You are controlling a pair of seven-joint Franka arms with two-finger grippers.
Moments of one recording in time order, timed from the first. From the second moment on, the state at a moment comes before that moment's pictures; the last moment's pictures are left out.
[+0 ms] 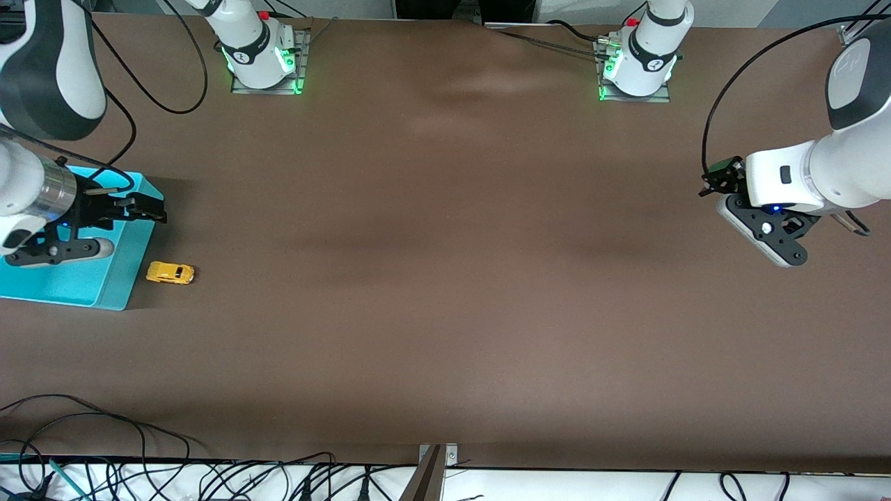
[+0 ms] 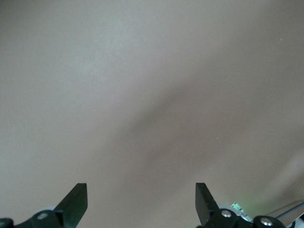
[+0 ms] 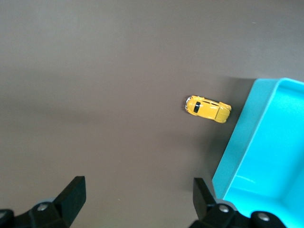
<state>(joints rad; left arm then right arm) 0.28 0.27 -0.46 -1.42 0.07 1.47 0.48 0.04 0.26 -0.05 -1.57 0.00 1.66 -0.22</state>
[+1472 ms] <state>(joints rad) -0.04 -0.05 -0.07 -1.72 -0.05 1.70 -0.03 -0.11 0.54 -0.06 -1.82 -0.03 2.25 -1.51</state>
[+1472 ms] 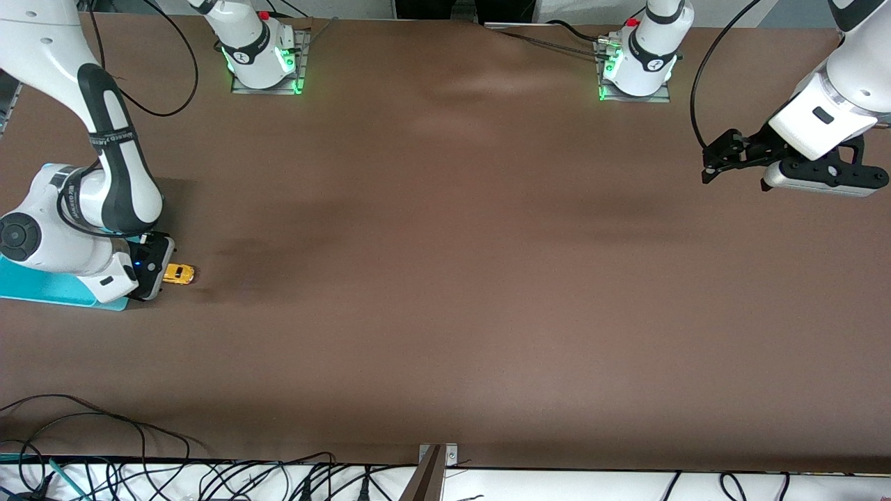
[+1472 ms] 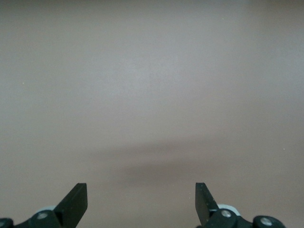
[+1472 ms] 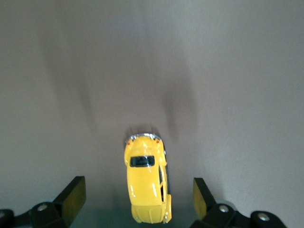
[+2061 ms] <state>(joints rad) -0.03 -0.05 -0.07 -1.72 -0.05 1.67 -0.12 -0.15 0.57 -0.06 -1.88 -0.03 2.31 -1.55</state>
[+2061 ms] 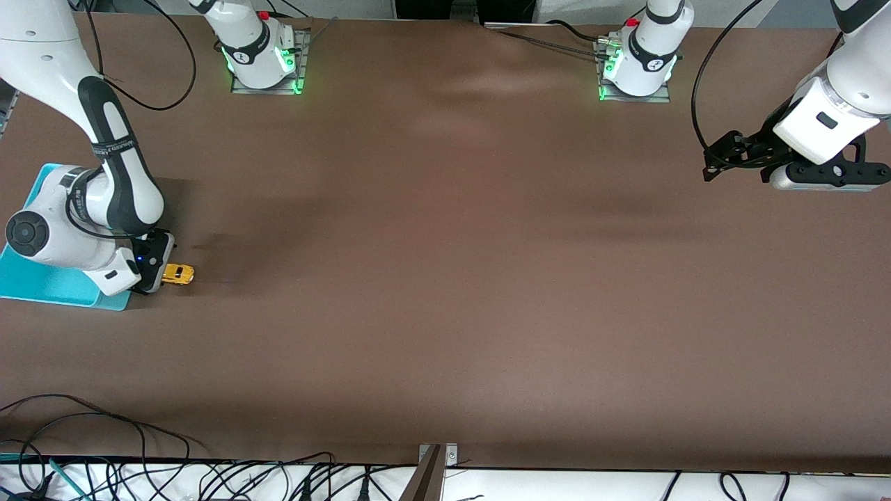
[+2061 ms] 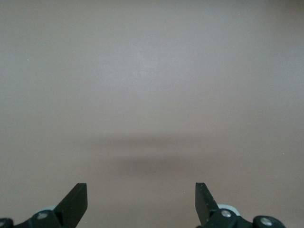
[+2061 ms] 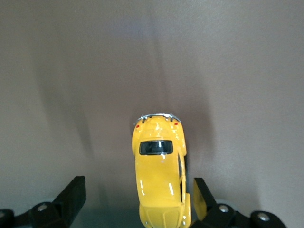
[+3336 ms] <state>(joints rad) 0.01 -0.06 -0.07 -1.69 -0.04 1.59 -0.06 -0.16 0.44 -0.01 -1.79 -0.03 2.11 -1.50</state>
